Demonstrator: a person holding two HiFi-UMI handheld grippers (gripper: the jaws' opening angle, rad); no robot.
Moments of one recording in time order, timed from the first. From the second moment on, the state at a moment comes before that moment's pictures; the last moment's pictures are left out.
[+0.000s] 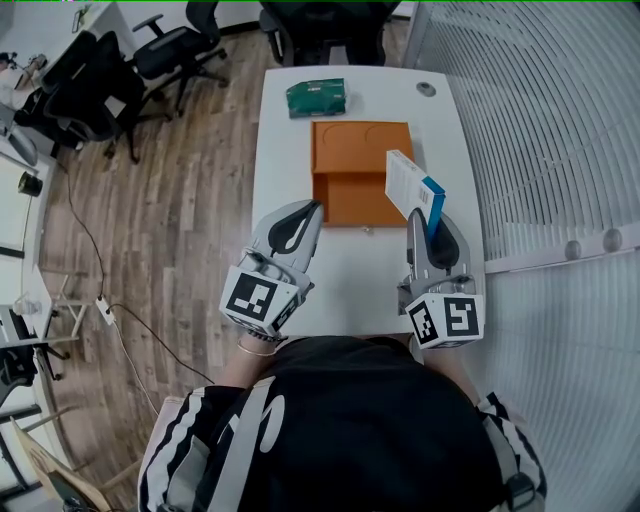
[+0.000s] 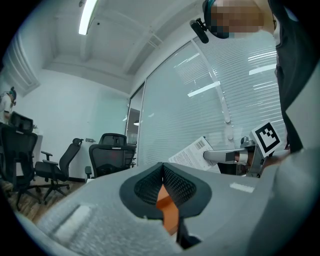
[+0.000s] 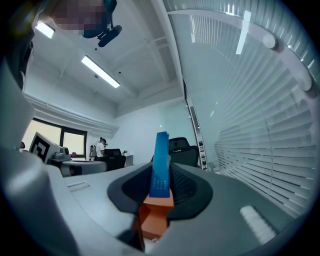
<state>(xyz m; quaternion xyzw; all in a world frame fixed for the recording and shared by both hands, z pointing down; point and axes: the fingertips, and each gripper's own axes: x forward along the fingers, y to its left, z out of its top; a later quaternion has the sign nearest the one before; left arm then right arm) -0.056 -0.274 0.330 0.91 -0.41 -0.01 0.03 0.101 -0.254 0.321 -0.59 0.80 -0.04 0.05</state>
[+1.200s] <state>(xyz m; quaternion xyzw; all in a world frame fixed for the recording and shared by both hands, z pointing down) -0.071 -0.279 0.354 0.88 -0.47 0.01 0.06 0.075 -0.274 0.348 -0.45 0.89 0.07 -0.10</state>
